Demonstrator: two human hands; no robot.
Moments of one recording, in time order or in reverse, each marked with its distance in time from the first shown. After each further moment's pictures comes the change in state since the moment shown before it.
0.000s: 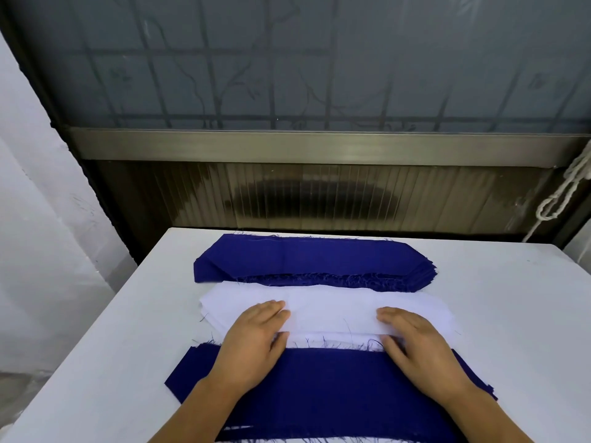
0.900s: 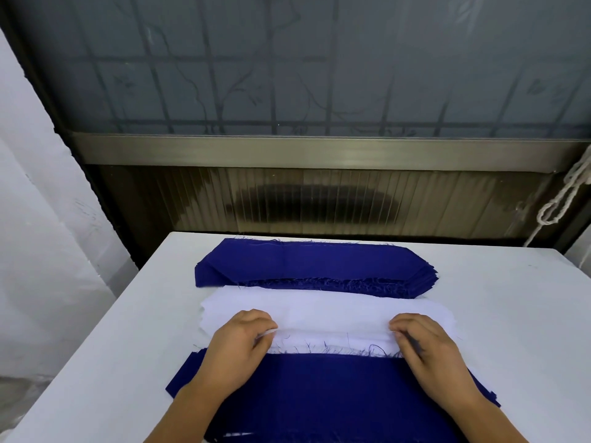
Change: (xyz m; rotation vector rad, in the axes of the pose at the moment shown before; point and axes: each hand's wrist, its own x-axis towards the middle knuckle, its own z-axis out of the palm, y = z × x) left_hand -0.002 -0.011 -0.023 -0.242 -0.034 -0.136; right_hand -0.005 -0.001 -0.006 0.070 0.223 -0.028
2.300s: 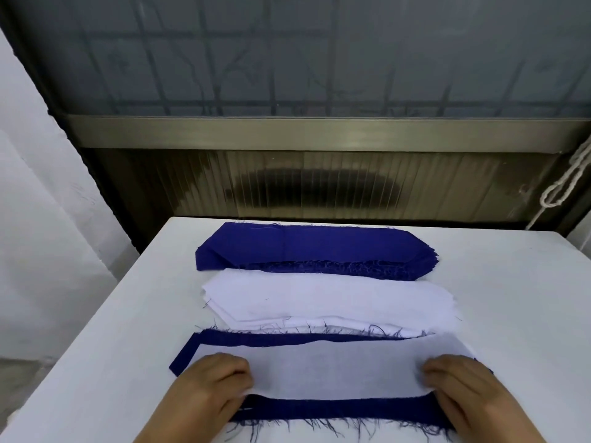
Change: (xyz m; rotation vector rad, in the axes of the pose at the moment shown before) left_hand -0.083 -0.002 -0.027 0.193 0.073 0.416; right_hand -0.068 0.006 -0.040 -0.122 -0.046 -0.281
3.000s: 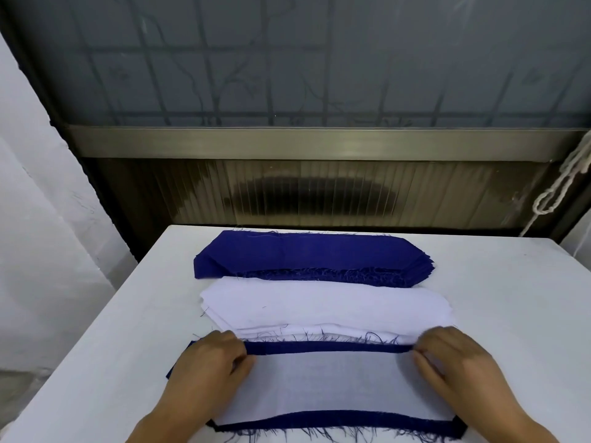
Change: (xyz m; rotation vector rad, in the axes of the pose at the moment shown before) left_hand 0.034 -0.005 0.002 0.060 -0.118 -0.426; right_hand 0.042 0.003 -0.002 -0.087 0.057 0.124
